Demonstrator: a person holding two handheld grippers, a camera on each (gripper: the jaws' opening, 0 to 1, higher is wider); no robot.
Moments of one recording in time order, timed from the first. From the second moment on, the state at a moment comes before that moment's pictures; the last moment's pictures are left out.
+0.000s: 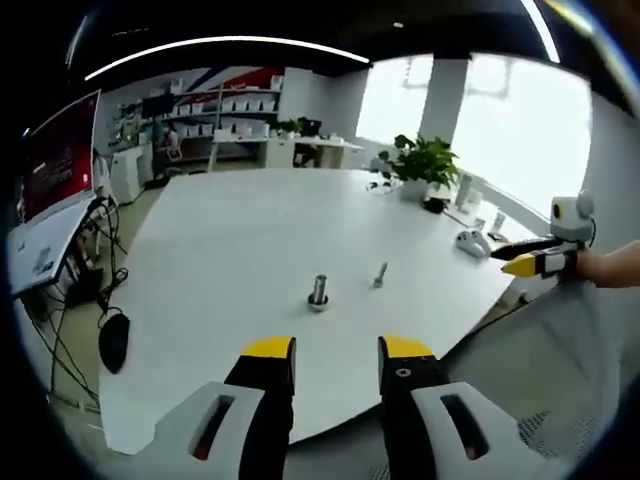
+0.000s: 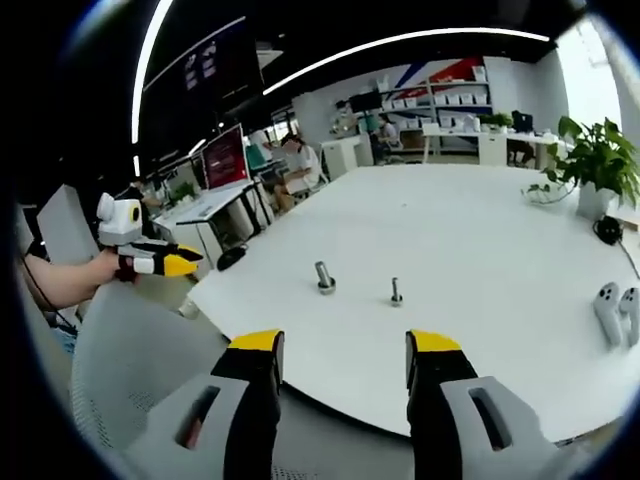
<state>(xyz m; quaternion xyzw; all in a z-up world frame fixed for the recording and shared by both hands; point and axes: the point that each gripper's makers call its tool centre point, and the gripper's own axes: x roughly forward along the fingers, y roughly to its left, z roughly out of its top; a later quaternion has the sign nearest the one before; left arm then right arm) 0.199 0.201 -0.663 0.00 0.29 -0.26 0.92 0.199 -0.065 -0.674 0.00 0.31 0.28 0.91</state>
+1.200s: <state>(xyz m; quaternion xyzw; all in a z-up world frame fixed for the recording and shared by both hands) 0.198 0.201 -0.666 0.00 0.29 -0.26 0.92 0.203 -0.077 -0.676 0.01 0.32 0.25 0.91</state>
